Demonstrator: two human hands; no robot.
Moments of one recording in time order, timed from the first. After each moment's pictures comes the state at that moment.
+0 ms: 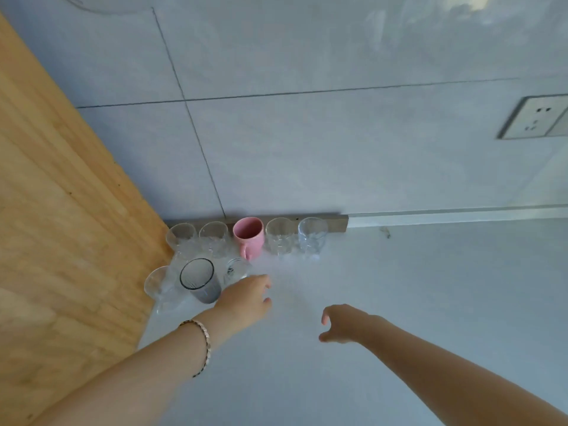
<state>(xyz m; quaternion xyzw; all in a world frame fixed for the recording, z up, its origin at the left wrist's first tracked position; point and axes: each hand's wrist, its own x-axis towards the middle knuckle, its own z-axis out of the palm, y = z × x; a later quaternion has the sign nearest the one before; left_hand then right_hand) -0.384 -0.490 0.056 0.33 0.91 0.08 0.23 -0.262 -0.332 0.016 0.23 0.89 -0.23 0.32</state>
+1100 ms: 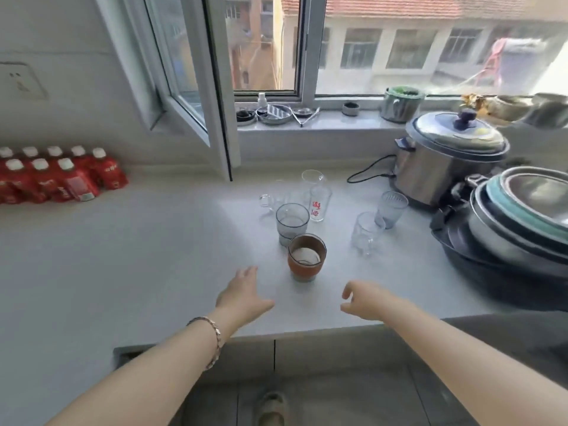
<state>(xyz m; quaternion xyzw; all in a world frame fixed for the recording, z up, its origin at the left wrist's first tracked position) 0.523 -0.100 0.040 0.84 0.45 -0.08 0.29 0.704 -0.242 0.052 0.87 0.38 -0.31 0.04</state>
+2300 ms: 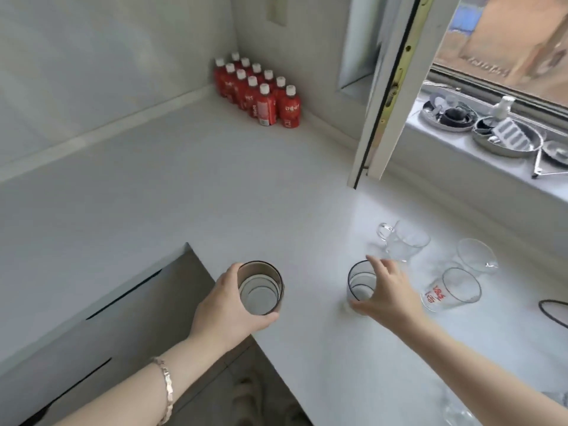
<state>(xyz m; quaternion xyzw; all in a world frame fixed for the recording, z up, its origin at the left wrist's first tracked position) 0.550 -0.127 0.045 0.52 0.78 0.20 0.29 0.802 -0.038 0.024 0.66 0.71 -0.24 -0.02</state>
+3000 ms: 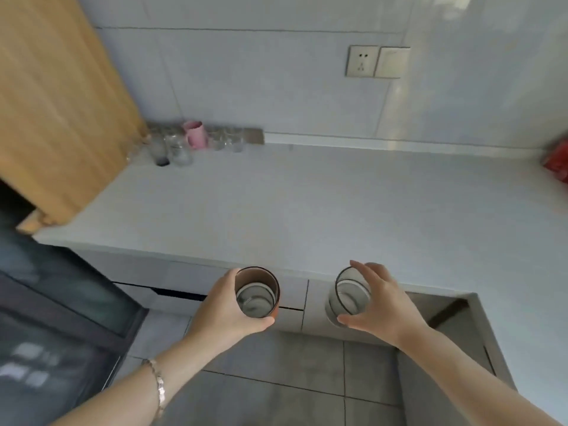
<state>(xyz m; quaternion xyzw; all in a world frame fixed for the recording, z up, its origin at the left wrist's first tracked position) 0.230 -0.482 0.055 0.17 0.90 0.37 0.16 0.346 -0.247 0.077 0.23 0.93 -0.30 0.04</state>
